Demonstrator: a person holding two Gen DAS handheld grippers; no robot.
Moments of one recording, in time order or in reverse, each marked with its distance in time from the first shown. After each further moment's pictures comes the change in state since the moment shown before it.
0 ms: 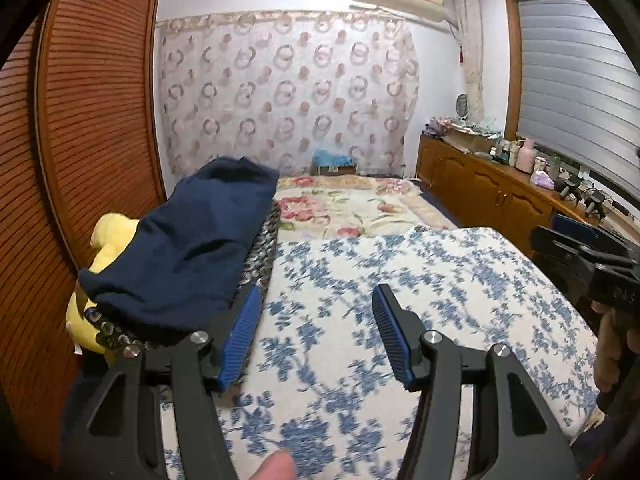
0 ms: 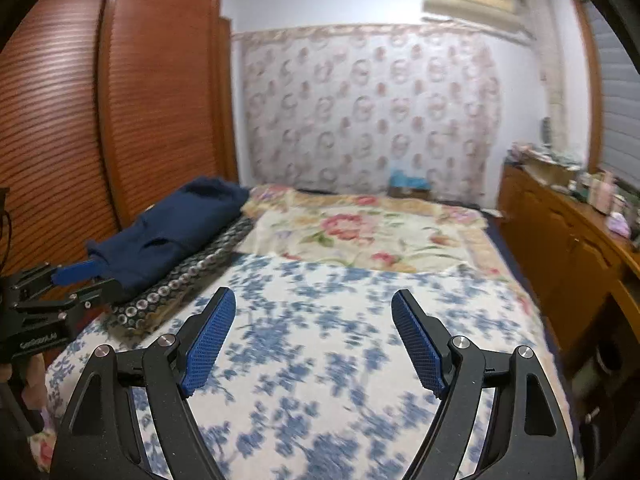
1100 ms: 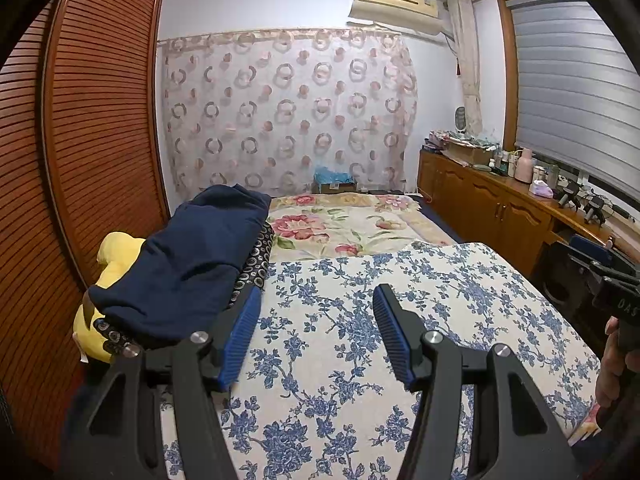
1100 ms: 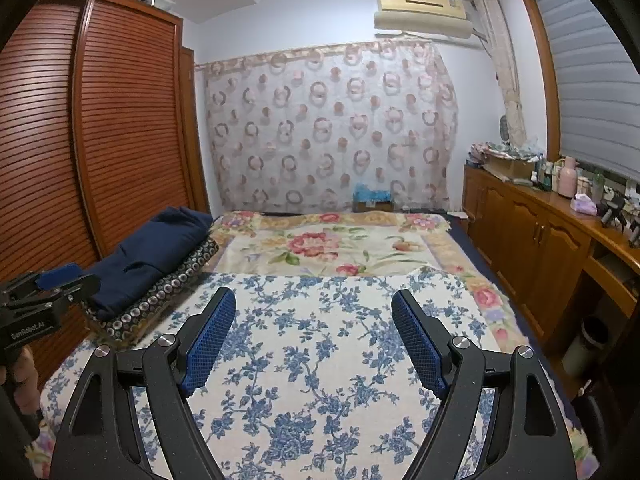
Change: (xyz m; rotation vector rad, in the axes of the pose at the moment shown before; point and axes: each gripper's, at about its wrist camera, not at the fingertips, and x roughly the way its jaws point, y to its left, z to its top) left arm -0.029 -0.021 0.006 0.007 -0.055 0.024; right arm -0.043 -0.031 -0.008 0.078 -0.063 -0.079
